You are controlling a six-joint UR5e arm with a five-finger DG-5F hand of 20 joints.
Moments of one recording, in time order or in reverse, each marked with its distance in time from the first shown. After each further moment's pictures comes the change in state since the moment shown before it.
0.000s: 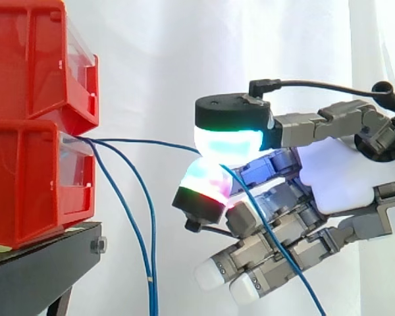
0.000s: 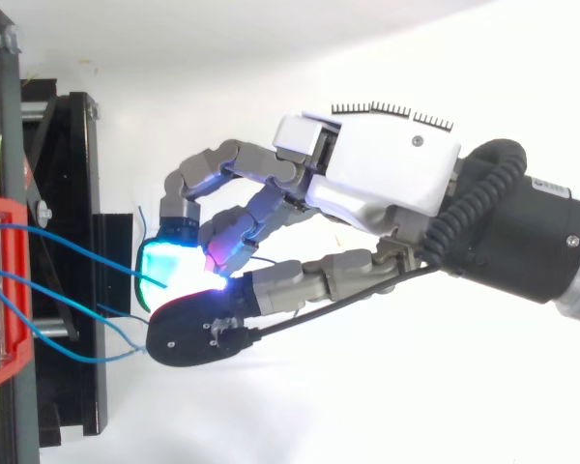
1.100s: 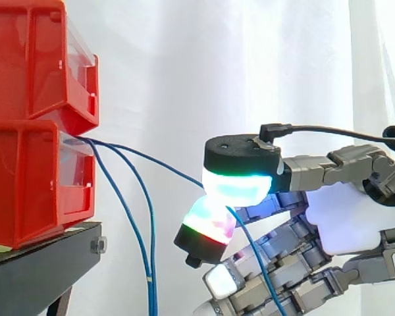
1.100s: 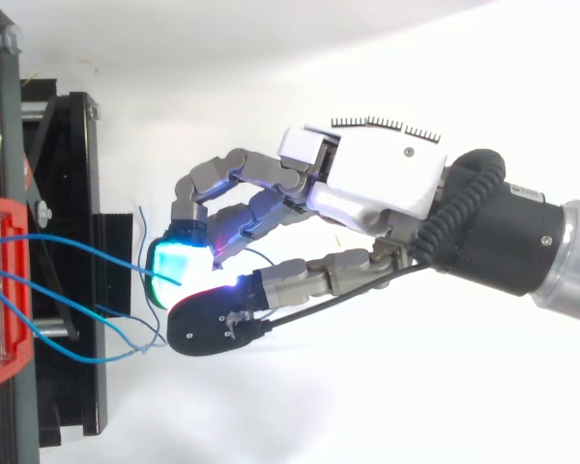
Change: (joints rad) arm 0.000 0.000 -0.109 0.153 -0.003 -0.015
